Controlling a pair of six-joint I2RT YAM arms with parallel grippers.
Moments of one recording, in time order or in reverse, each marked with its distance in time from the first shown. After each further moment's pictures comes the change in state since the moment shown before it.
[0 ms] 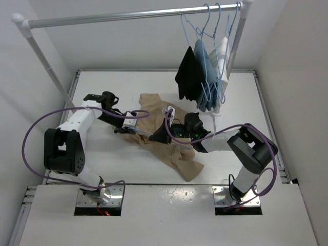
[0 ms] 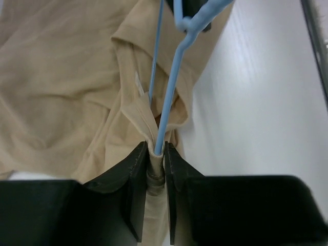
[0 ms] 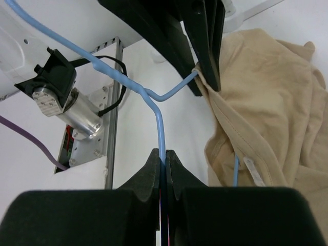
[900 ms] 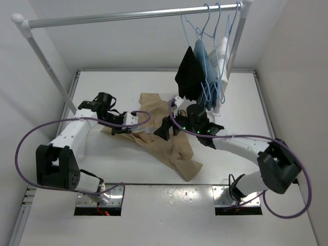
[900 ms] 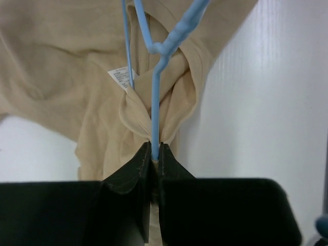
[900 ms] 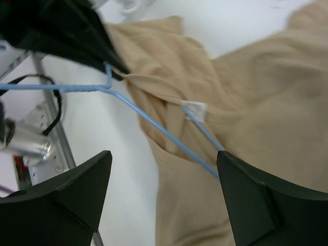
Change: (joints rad) left arm -0.005 -0.162 -0.084 0.125 -0.125 -0.246; right arm -0.005 -0.256 0.124 -0.636 0.330 -0.100
